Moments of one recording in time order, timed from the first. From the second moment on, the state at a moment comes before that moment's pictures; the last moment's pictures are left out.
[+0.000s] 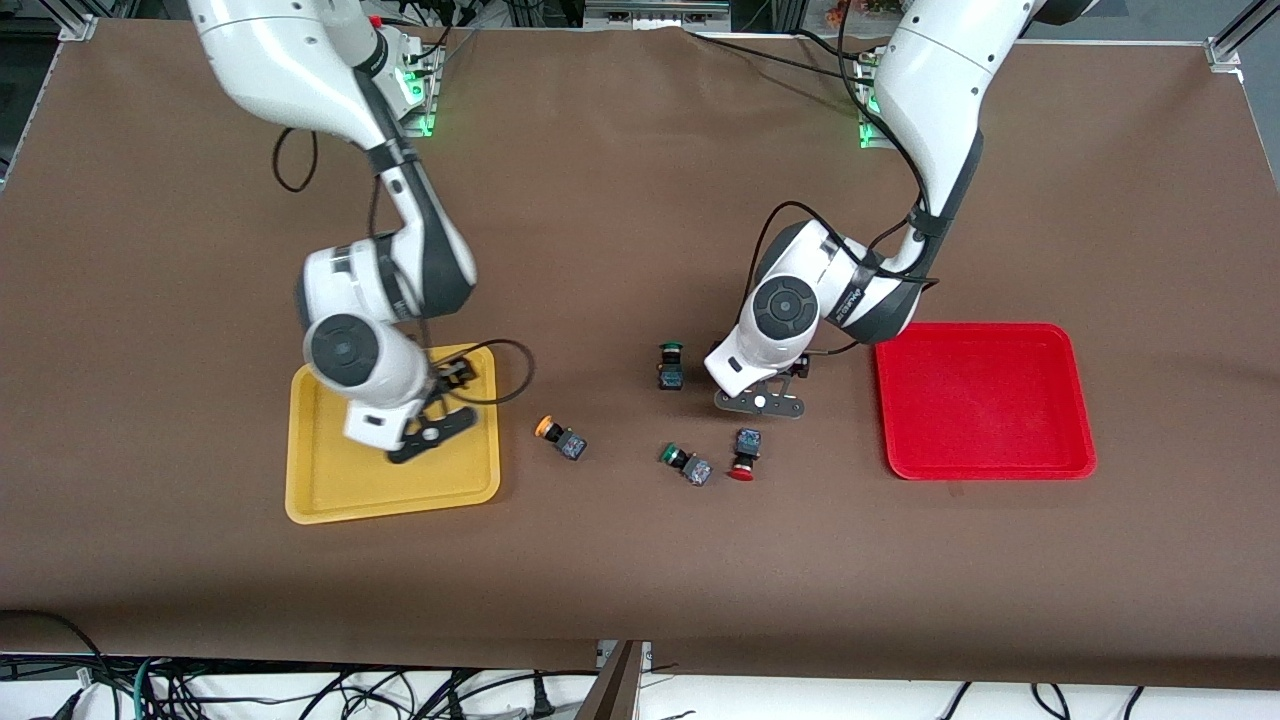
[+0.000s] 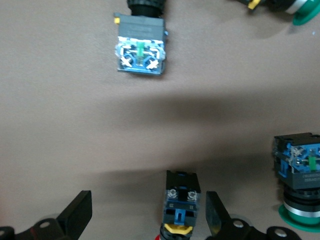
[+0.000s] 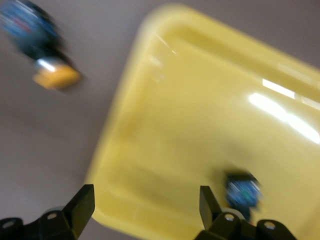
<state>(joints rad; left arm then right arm) -0.47 0.68 -0.09 -1.66 0.04 2.21 -0.44 0.53 0.66 -0.15 -1.51 0.10 2.12 -0.20</state>
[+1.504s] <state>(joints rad) -0.20 0.53 -0.03 -1.64 0.04 1.99 0.19 0.50 0.85 -0.05 -1.31 0.14 2.20 -0.17</state>
